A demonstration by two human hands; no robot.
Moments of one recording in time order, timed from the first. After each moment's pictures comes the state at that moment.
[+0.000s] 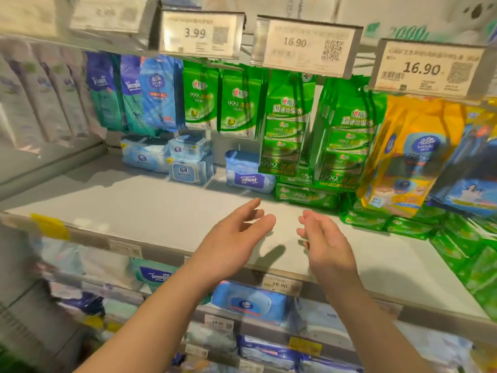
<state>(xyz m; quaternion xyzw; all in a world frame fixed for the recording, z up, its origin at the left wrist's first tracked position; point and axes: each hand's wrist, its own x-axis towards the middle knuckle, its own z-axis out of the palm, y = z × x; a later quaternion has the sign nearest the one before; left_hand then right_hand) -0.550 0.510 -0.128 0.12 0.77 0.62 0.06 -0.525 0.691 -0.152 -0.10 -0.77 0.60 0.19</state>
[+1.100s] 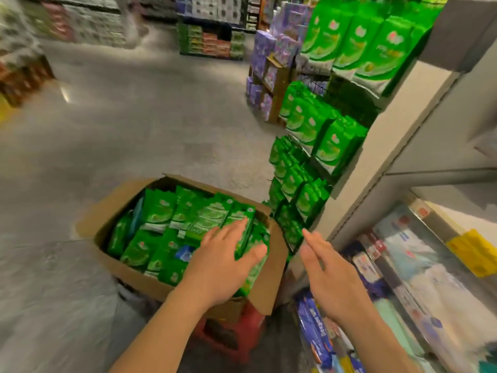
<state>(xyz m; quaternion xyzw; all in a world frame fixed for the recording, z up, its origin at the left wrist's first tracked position) -0.250 -0.061 -0.249 -0.37 0.85 0.37 -0.09 -0.425 0.087 -0.225 0.41 -0.85 0.29 -0.18</state>
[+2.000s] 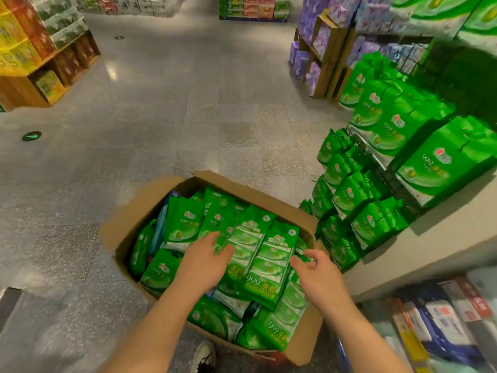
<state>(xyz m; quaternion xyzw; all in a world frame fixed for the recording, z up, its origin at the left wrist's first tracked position) -0.265 -0.236 -0.334 -0.57 0.70 0.42 -0.06 -0.469 -0.109 -0.325 0.28 -0.85 0.27 -0.35</state>
